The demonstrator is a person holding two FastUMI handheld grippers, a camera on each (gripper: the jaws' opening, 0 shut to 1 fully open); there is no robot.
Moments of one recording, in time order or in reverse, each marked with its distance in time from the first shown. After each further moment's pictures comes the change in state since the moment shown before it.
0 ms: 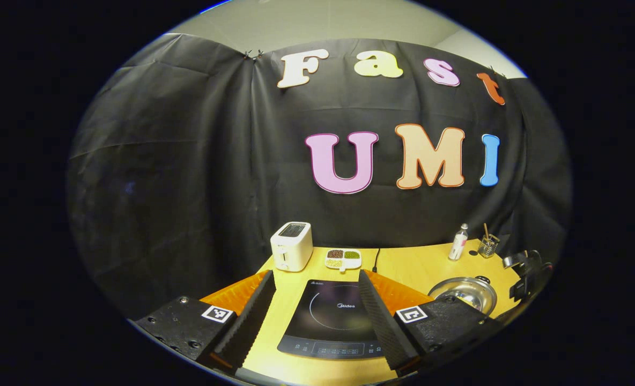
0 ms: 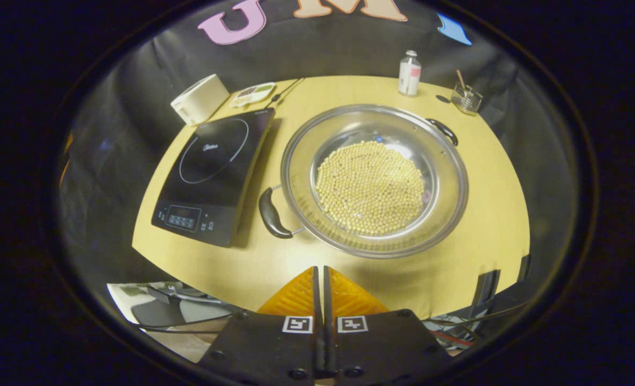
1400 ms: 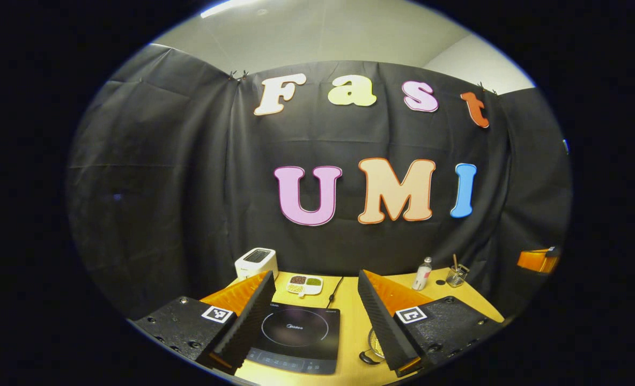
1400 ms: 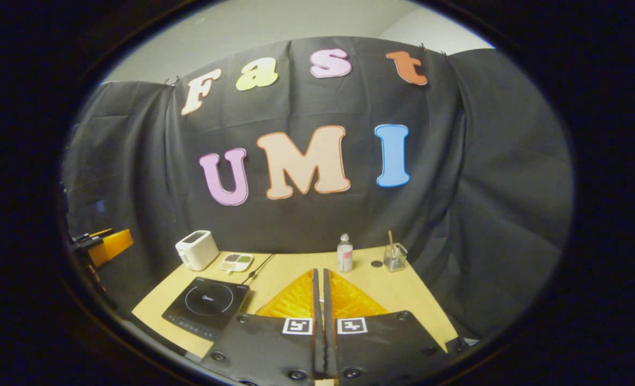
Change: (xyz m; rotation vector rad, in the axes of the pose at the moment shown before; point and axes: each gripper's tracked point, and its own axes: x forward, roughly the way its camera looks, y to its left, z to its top) left arm -0.020 -0.112 0.073 -0.020 -0.130 -0.062; right arm -0.272 -0.118 0.176 0.058 -0.909 -0.069
